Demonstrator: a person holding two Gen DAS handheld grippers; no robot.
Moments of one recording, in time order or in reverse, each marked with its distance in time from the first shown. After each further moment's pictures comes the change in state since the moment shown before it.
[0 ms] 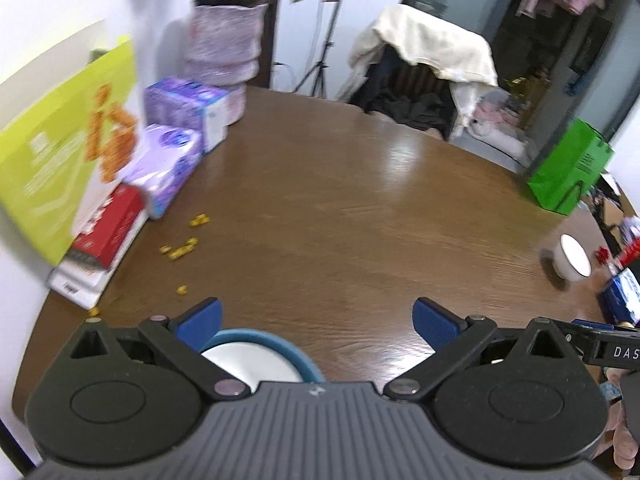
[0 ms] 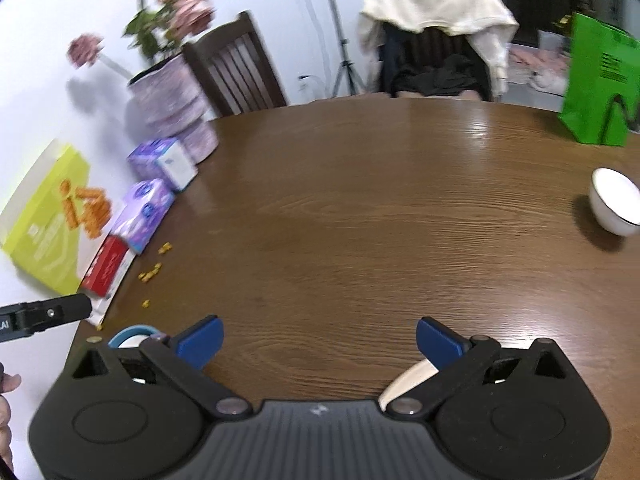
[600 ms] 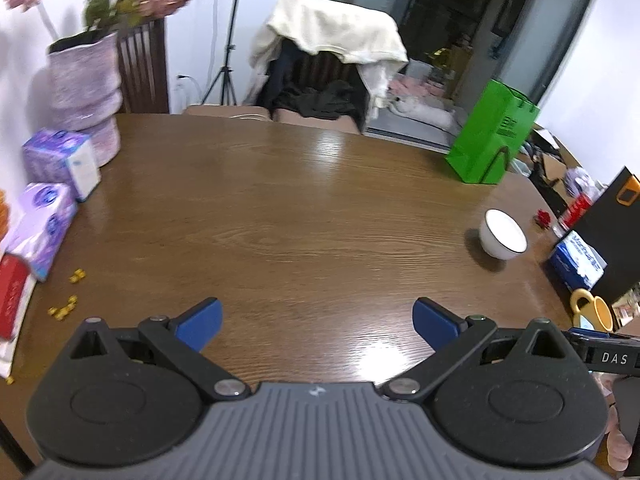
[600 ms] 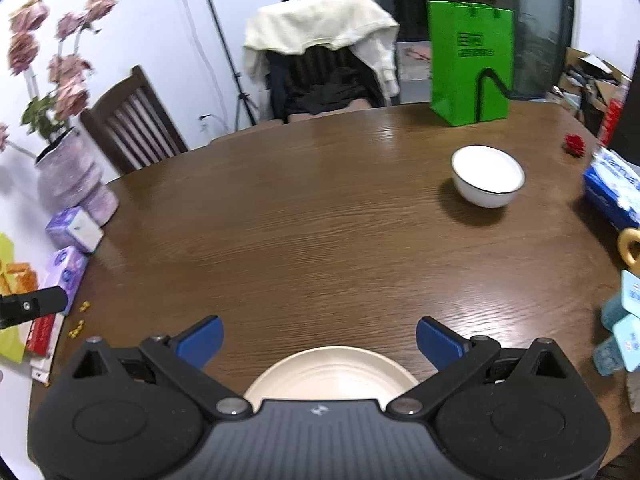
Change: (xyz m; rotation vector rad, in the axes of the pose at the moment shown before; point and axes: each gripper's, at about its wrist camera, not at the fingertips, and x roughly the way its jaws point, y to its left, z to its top) left arm 0.035 -0.113 0.024 0.176 0.016 -0.166; right arm -0.049 -0.110 -0.011 0.195 -0.074 -0.181
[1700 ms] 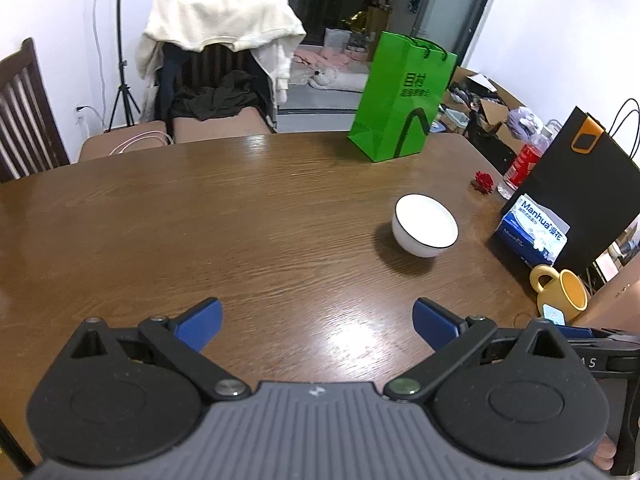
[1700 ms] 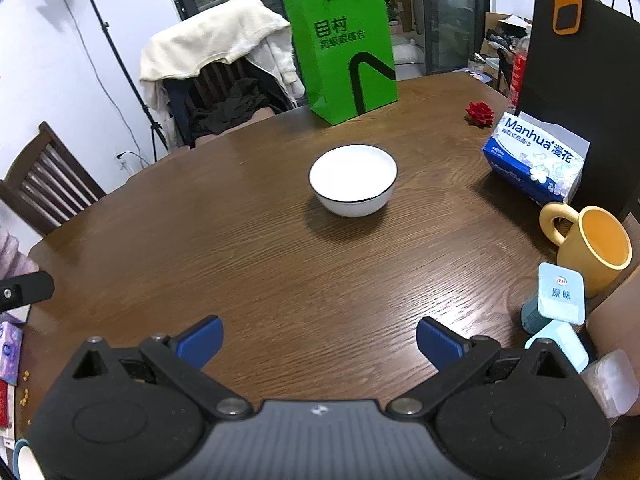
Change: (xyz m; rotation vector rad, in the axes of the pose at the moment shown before) left arm 0.101 -0.157 0.055 0.221 0.065 -0.127; right arm 0.027 -0.141 0.040 0.180 -0.001 -0.129
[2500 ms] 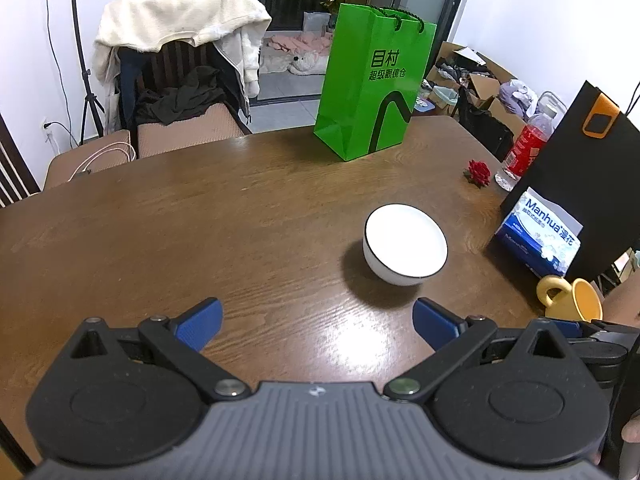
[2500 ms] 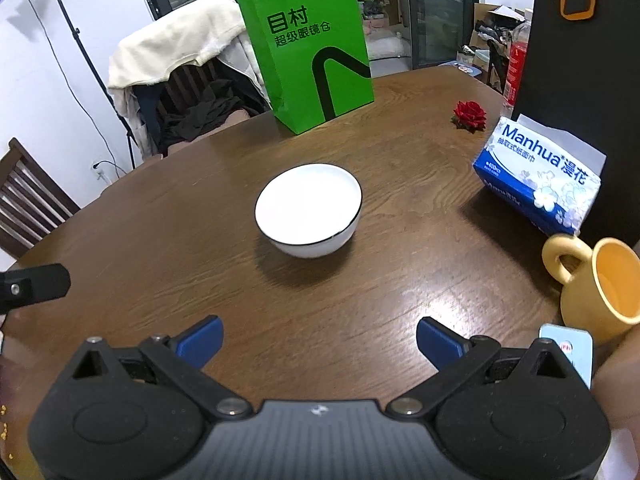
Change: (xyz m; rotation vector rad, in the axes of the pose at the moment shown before) left arm 0.094 -0.062 0.054 0.073 0.050 0.001; right arm 0.072 -0.046 0.057 0.023 0.010 -0.021
